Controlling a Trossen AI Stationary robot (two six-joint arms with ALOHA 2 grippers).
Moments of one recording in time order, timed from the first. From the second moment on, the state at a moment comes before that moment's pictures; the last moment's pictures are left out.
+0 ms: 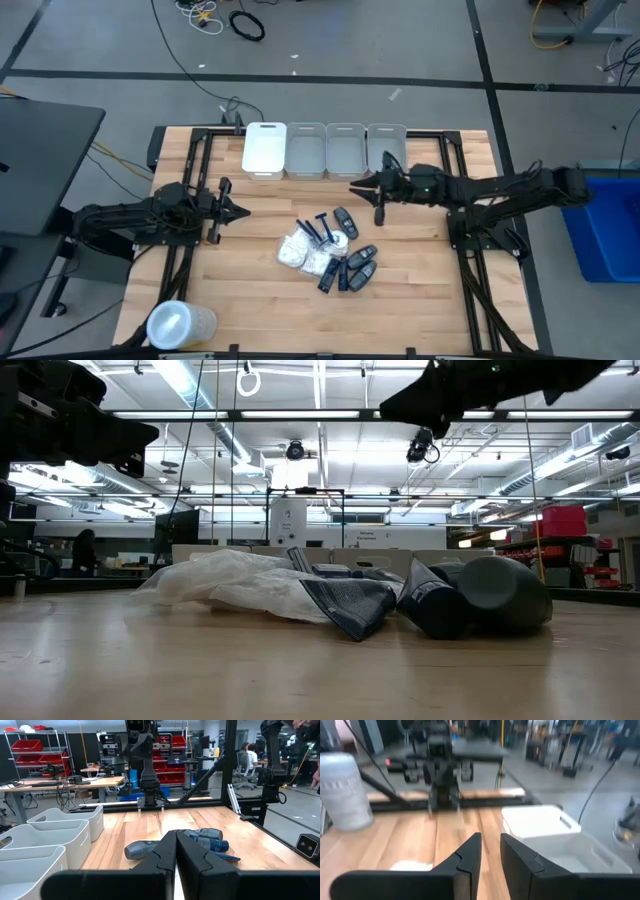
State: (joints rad) left arm 0.11 0.01 0.01 0.07 0.17 0.02; right arm -0.04 1.13 0.62 0.23 0.12 -0.02
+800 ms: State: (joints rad) left arm 0.11 0.01 0.01 0.07 0.17 0.02; right arm -0.04 1.34 0.92 -0.14 0.12 0.30
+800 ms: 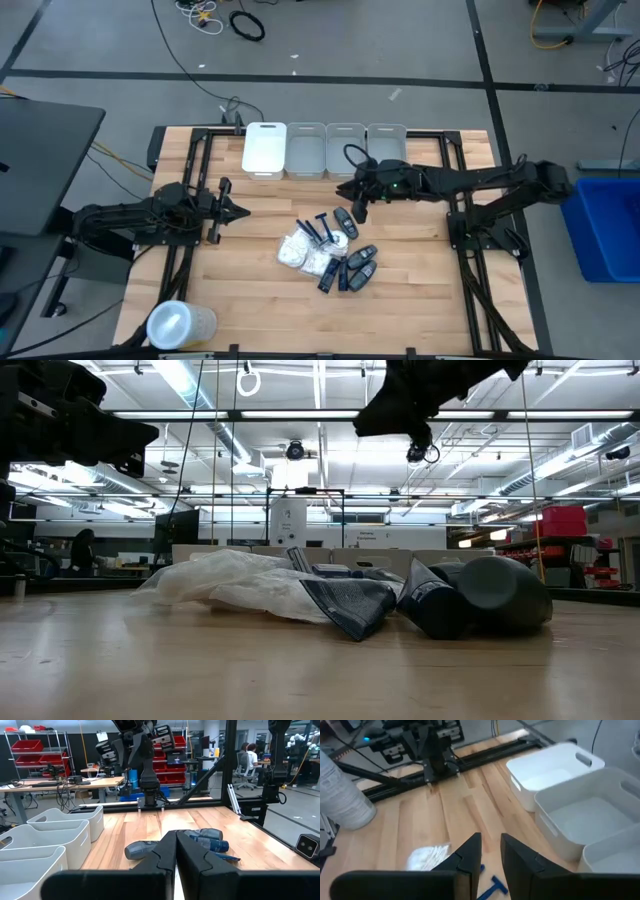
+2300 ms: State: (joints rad) left arm 0.11 0.01 0.01 0.07 0.17 0.02; right arm -0.05 1.61 1.21 -0.78 0.07 0.80
